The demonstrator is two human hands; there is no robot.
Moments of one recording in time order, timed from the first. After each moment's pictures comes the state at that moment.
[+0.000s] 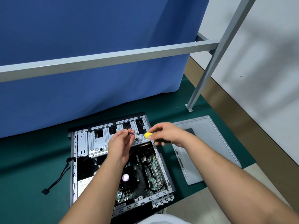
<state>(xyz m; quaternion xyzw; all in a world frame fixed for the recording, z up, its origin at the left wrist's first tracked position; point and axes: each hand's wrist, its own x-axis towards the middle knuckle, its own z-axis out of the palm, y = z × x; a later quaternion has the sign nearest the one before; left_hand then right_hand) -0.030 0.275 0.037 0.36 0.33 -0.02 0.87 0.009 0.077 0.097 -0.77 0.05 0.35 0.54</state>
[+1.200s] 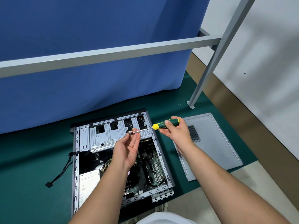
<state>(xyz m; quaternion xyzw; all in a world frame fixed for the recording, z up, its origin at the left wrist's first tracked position) -0.061 0.261 0.030 0.15 0.34 -0.06 0.93 -0.015 0.060 0.058 -0.62 0.18 0.05 0.76</state>
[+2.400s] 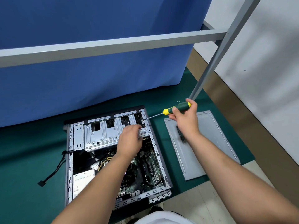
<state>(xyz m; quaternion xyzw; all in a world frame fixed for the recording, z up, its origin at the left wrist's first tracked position) -0.025 0.253 0.004 0.95 0.00 -0.03 0.30 0.024 0.037 0.080 -0.74 0.17 -0.05 0.65</state>
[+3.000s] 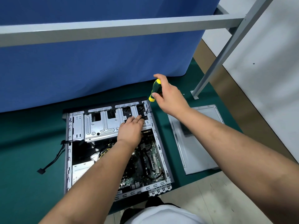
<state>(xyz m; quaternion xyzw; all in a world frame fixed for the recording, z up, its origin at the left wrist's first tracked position) -0.007 0.256 -0.013 0.99 -0.07 -0.12 0.08 0.066 0.089 0.116 -0.95 -0.17 -0.01 0.27</state>
